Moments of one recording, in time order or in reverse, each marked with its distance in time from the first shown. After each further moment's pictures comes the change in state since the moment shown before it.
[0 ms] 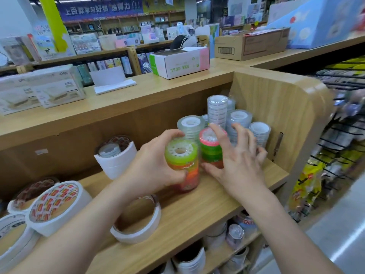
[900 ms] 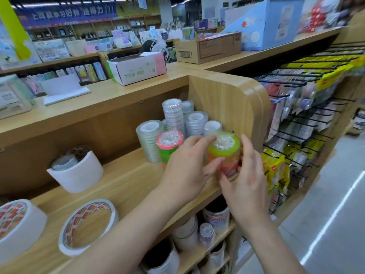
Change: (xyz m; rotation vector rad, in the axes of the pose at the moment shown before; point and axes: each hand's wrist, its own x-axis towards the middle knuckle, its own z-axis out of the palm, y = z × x) left_hand 0.036 0.086 0.111 0.136 0.106 0.293; right_hand -0.051 0.081 -0.015 0.340 0.353 0.162
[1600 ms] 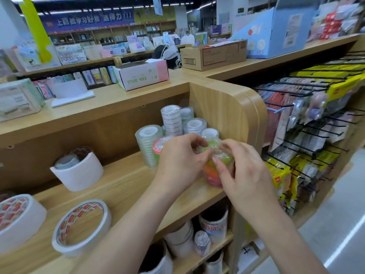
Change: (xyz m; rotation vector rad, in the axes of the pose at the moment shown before) left_hand 0.025 0.023 -0.010 -0.060 0.150 -0.360; right_hand 0.043 -0.005 -0.029 0.011 -0.149 -0.280
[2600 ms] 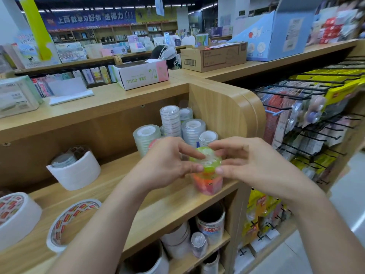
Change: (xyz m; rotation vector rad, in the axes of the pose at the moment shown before) left_hand 0.009 -0.017 -0.030 -0.176 -0.442 0.008; right_hand 0.040 0.001 -0.046 0.519 -0.599 0.286
